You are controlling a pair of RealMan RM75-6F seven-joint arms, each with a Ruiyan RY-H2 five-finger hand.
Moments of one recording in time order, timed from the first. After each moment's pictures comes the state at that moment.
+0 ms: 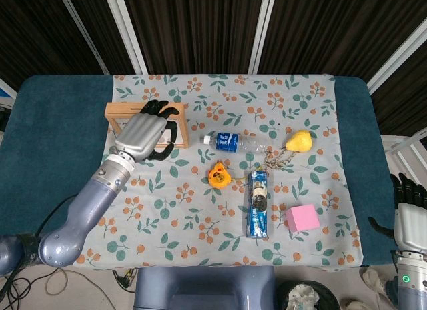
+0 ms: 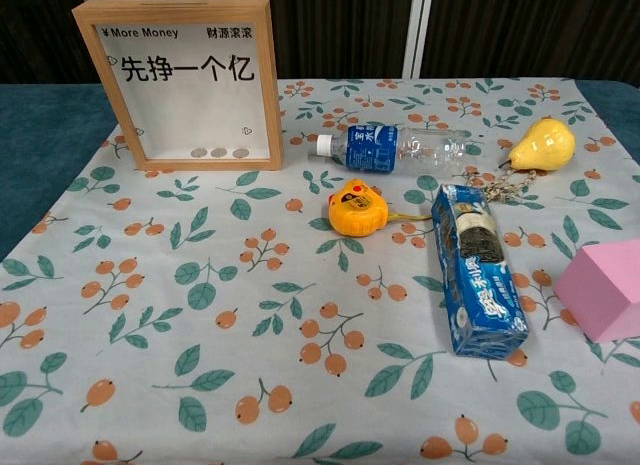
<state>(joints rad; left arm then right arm) -1.09 -0.99 -0.48 -2.04 0.29 0.90 0.70 0.07 -1.22 0.18 -1.62 -1.25 1.47 -0.17</state>
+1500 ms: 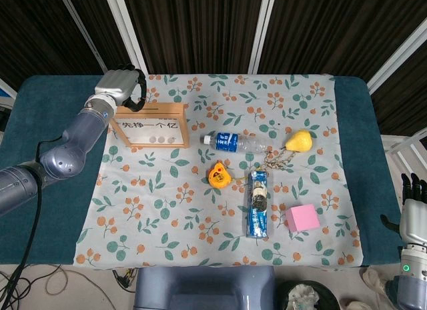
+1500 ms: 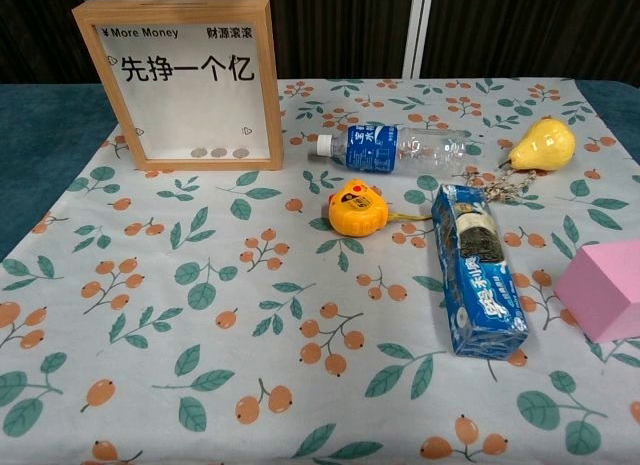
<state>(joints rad) -1.41 -1.08 -0.09 -1.29 0.07 0.40 0.53 0.11 -1.30 0.21 -1.45 -1.13 1.42 -0.26</state>
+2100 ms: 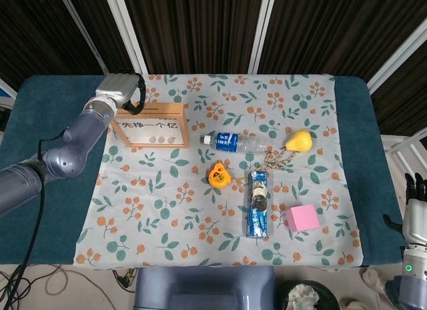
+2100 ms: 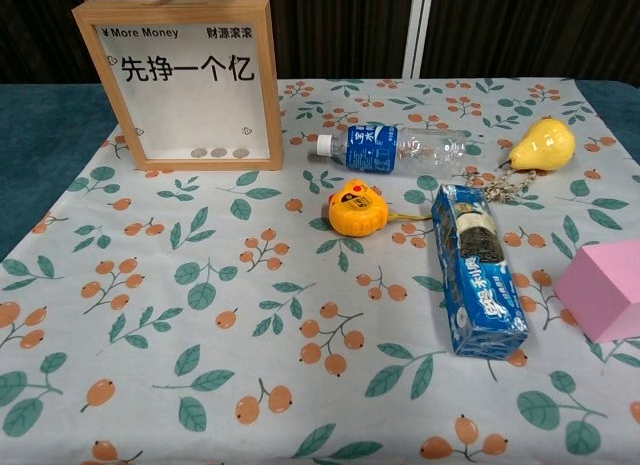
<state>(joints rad) -1.46 -1.10 0.03 -1.26 0.15 0.37 0.41 0.11 -1.29 0.22 -1.45 -1.12 1.42 -0.25</state>
